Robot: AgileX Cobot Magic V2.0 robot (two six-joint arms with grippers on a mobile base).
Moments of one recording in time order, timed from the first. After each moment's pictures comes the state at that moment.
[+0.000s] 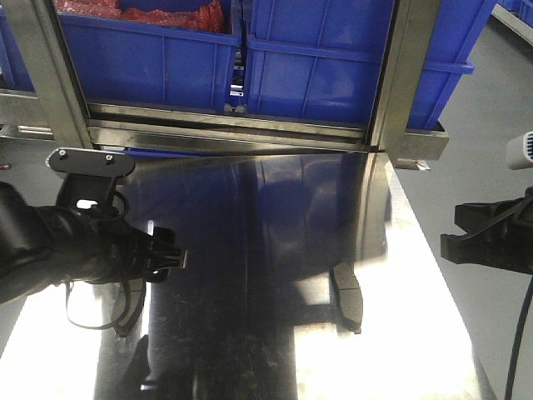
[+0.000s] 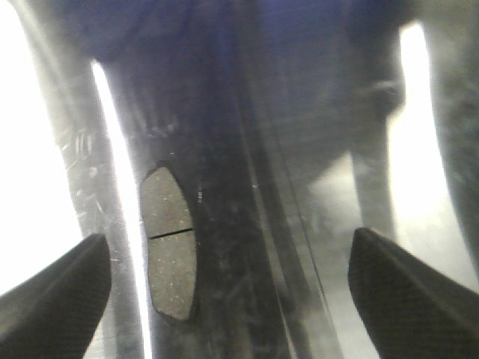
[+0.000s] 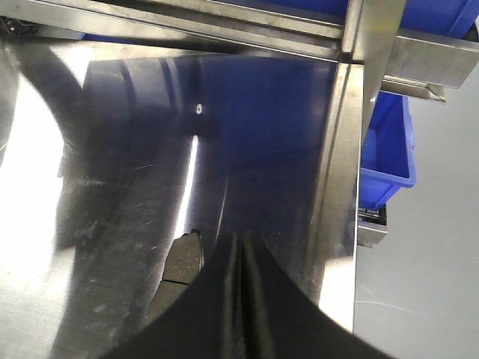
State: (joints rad) left arm -0.62 1.40 -0.93 0.51 0.68 -0.88; right arm 0.14 0.98 -0.70 0.29 0.39 -0.28
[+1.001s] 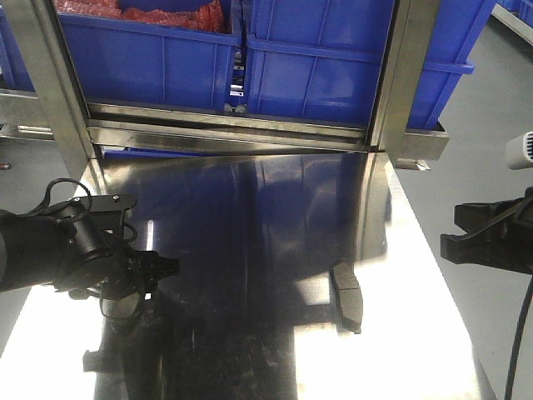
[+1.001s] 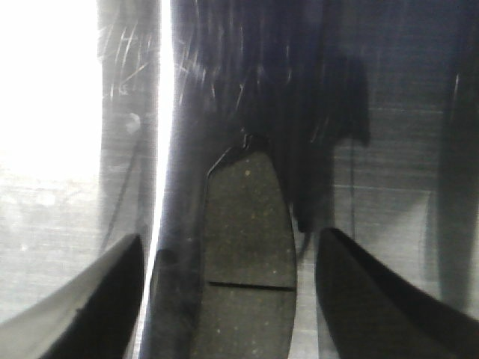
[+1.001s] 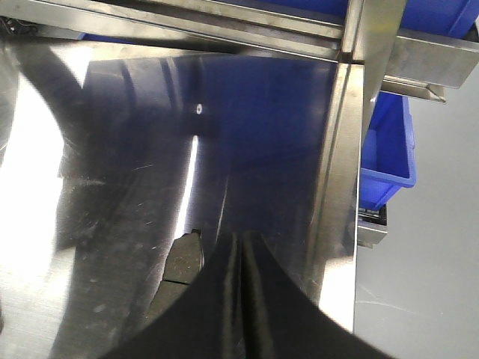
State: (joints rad) left arm -0.46 1.74 -0.93 0.56 0.55 -1.06; right arm 0.14 0.98 -0.70 0.29 0.39 -0.28
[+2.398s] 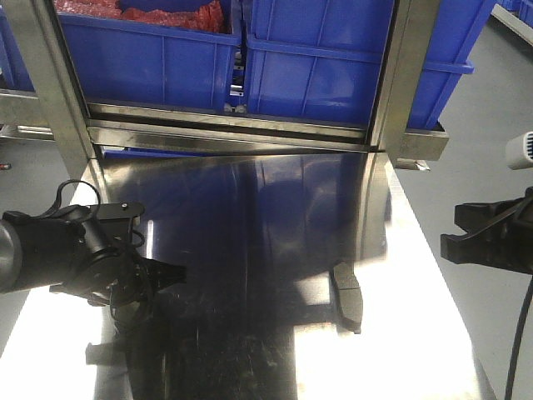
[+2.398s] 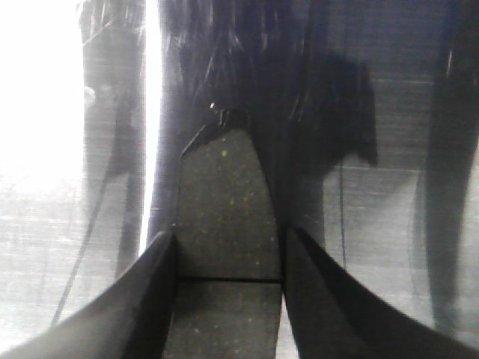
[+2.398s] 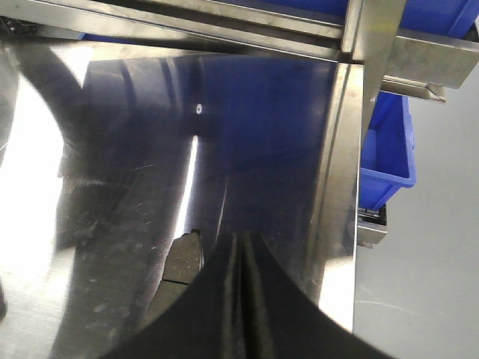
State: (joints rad) left arm -0.46 1.78 -0.94 0.48 0.53 -0.99; right arm 0.14 0.98 -0.70 0.29 0.39 -0.28
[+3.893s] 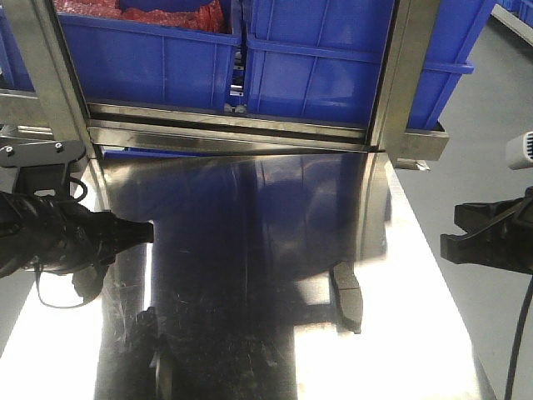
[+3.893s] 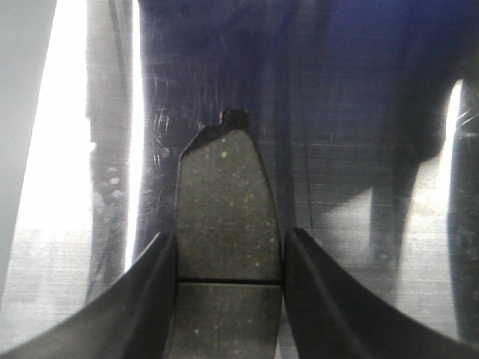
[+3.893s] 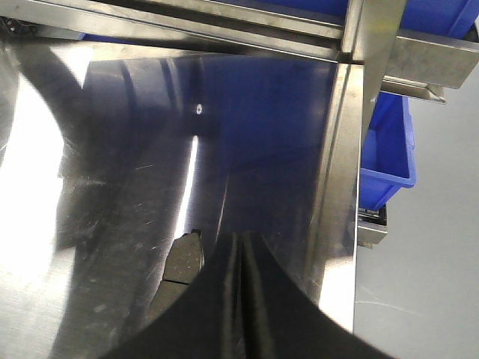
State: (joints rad) left arm -0.51 1.36 -0.94 0.47 0.74 -0.94; right arm 0.14 0.98 -0.70 0.29 0.39 -0.28
